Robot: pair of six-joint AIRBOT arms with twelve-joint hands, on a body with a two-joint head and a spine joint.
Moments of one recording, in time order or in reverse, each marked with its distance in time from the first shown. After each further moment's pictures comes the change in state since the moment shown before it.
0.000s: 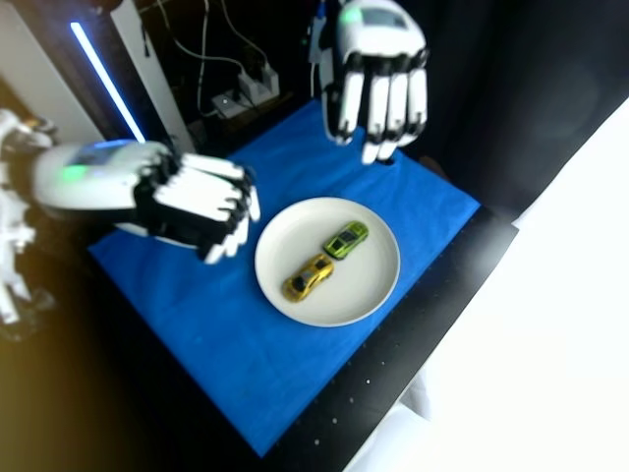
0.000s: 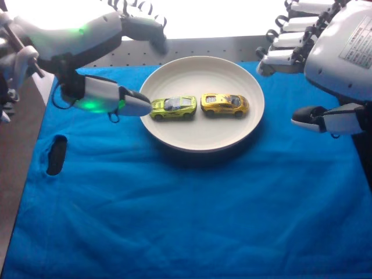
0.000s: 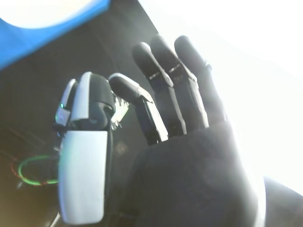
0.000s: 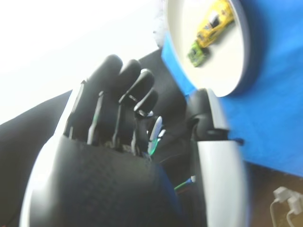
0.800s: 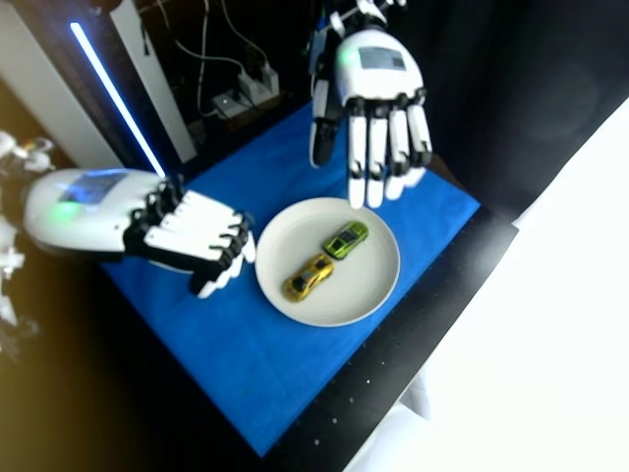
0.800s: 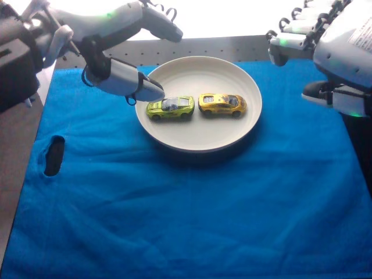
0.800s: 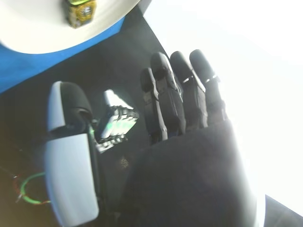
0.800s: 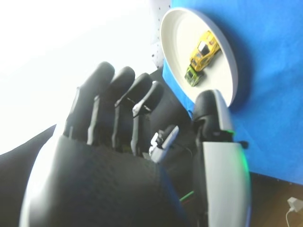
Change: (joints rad) left arm -0.077 -0.140 0.142 -0.072 0.139 0.060; right arm 0.004 -0.001 0.023 0.095 -0.005 -0.001
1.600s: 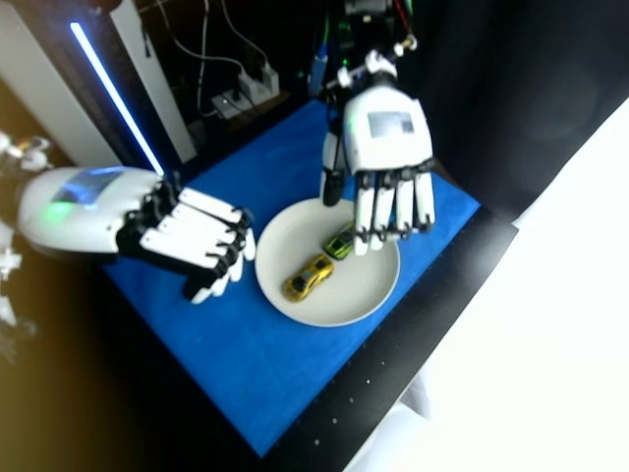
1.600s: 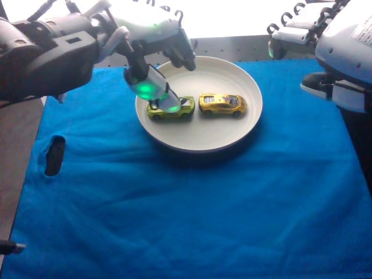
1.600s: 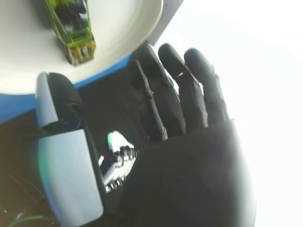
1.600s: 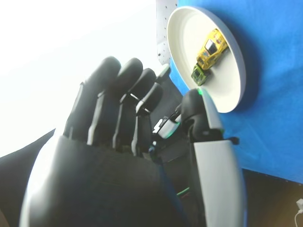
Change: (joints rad) left arm -0.041 -0.226 0.211 0.024 0.216 0.001; right arm 0.000 -0.001 0.002 0.013 0.018 0.000
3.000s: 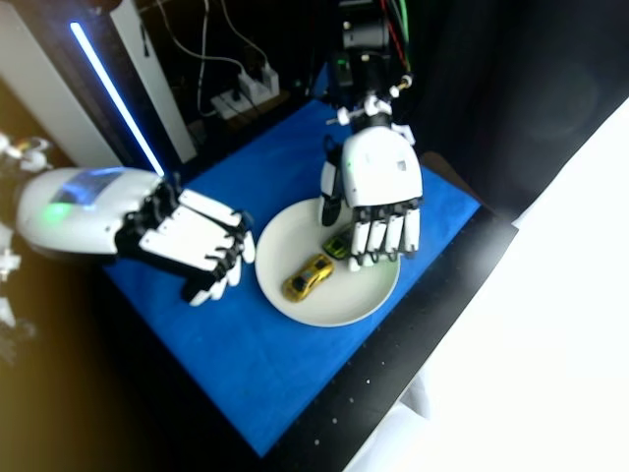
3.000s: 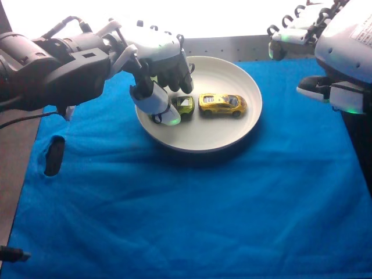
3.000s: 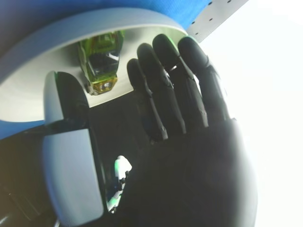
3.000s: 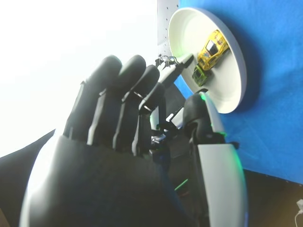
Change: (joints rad) left arm 0.053 -0.062 0.071 -0.063 0.039 0.000; right arm 0.000 -0.004 0.002 0.000 0.001 0.000
